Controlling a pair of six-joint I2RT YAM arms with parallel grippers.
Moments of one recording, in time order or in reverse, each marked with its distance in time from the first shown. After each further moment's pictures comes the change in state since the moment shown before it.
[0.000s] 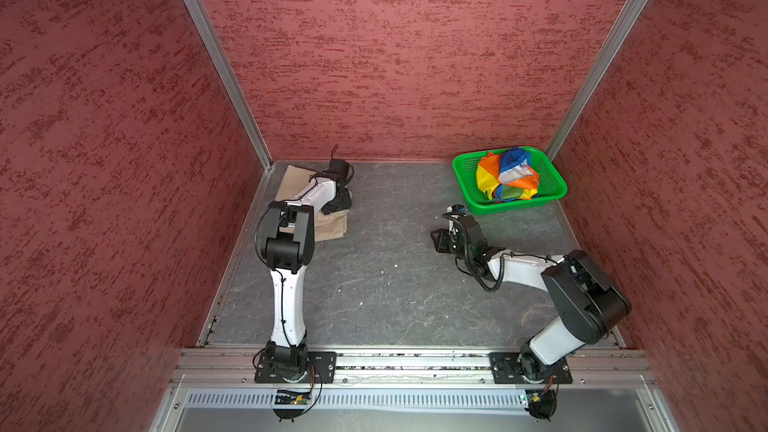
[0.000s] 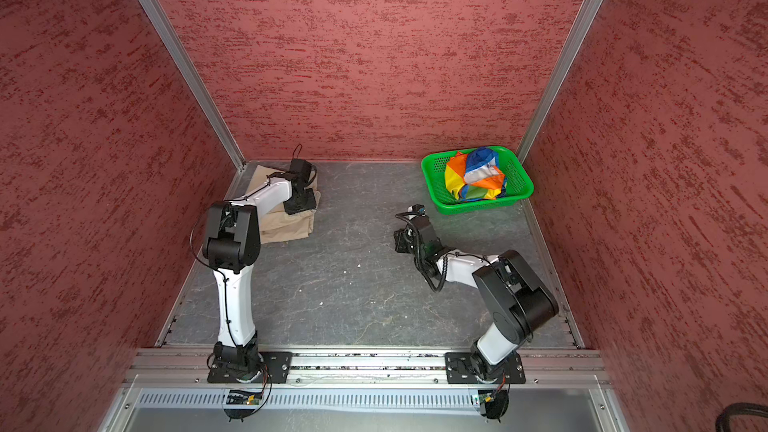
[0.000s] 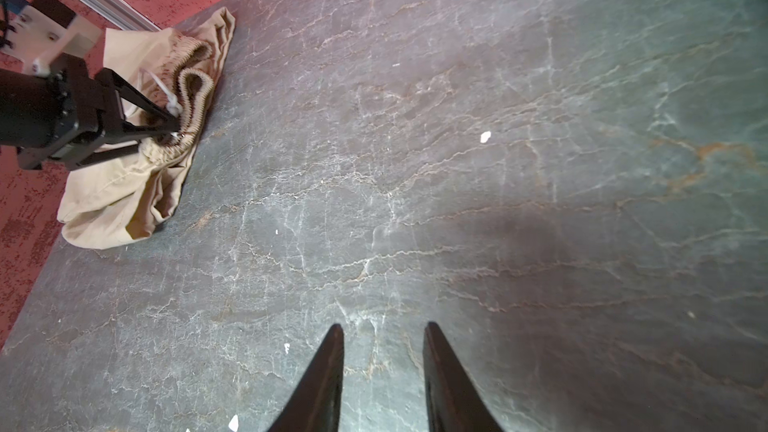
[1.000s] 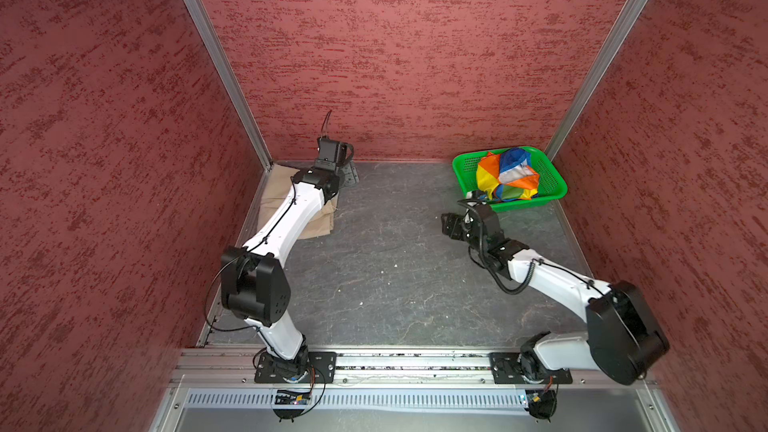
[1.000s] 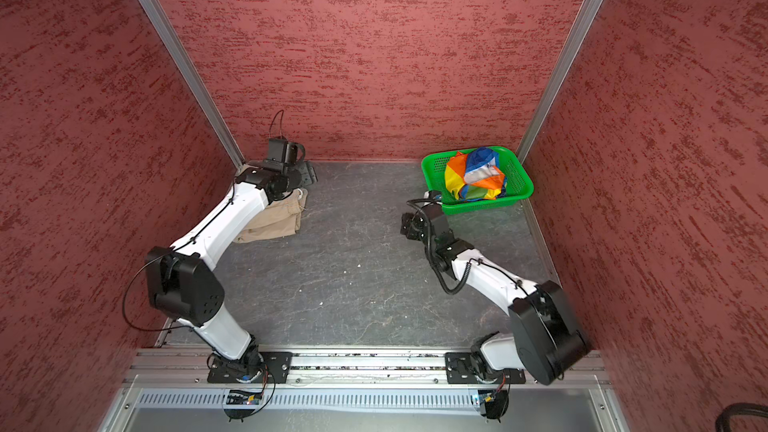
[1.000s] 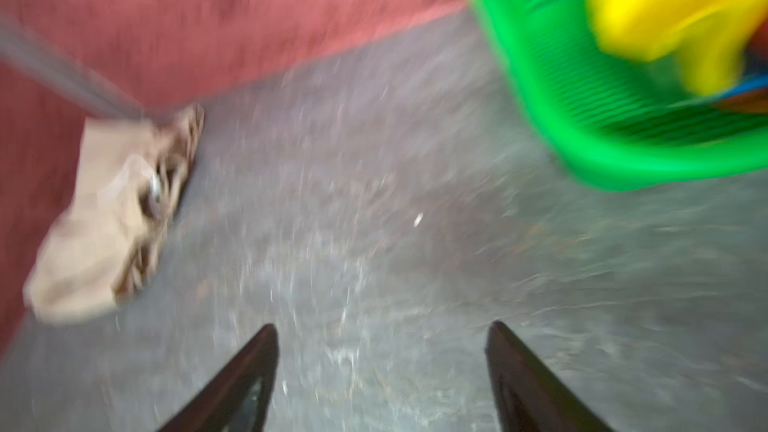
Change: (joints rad) left arm -0.117 -0.557 -0.181 0.144 -0.015 -0.025; right arm -0.073 -0.303 0.111 -0.319 0.232 -0.051
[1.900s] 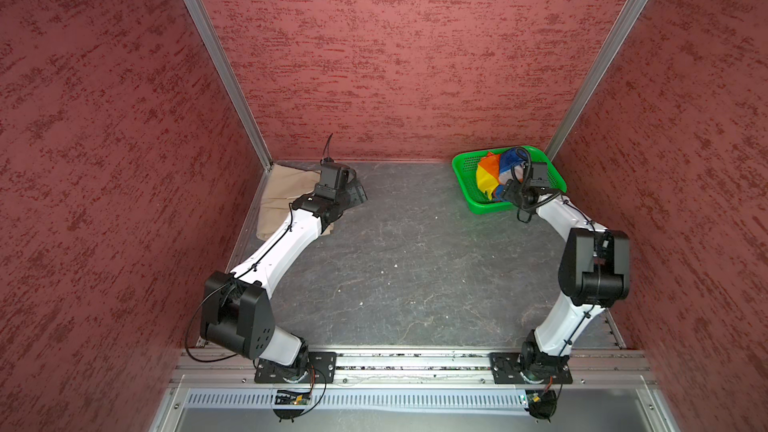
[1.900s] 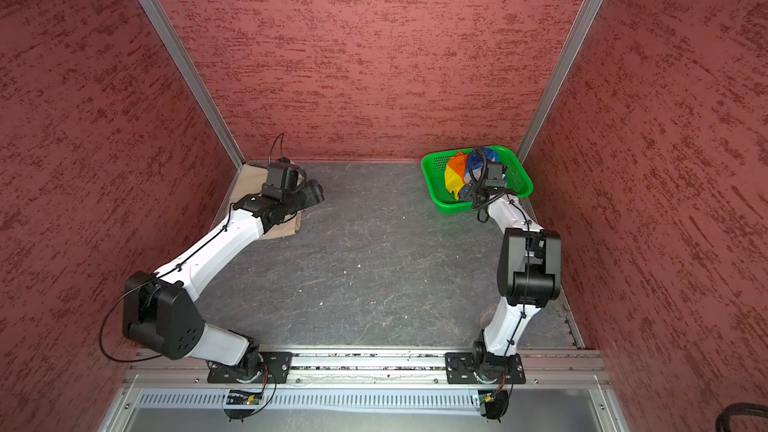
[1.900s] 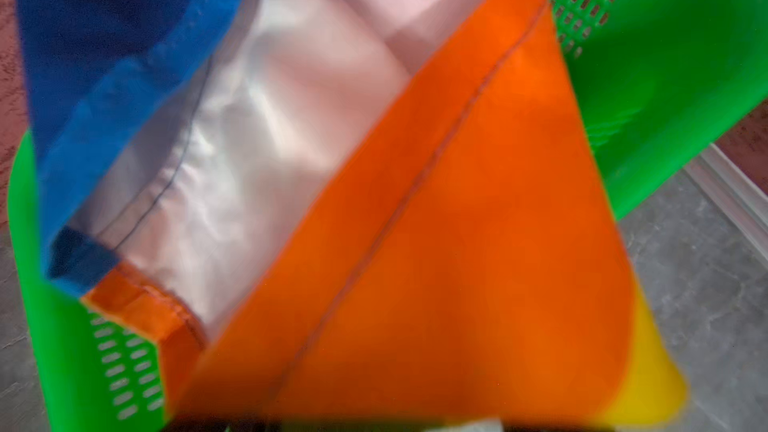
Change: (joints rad) left arm -0.071 -0.133 -0.288 0.125 0.107 -0.108; right arm -0.545 0.525 0.556 -0.364 -0.145 -0.092
